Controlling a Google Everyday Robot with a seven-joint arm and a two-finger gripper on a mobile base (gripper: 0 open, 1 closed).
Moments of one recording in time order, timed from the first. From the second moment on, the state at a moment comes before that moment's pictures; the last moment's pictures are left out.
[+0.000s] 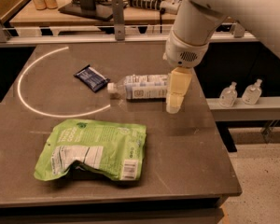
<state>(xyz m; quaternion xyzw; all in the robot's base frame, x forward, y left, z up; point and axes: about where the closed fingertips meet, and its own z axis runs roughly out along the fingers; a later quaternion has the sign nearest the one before) 0.545 -0.087 0.889 -0.68 0.72 0.02 0.12</state>
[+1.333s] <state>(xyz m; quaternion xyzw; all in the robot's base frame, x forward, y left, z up) 0.585 0.000 0.850 -0.73 0.69 0.02 0.06</state>
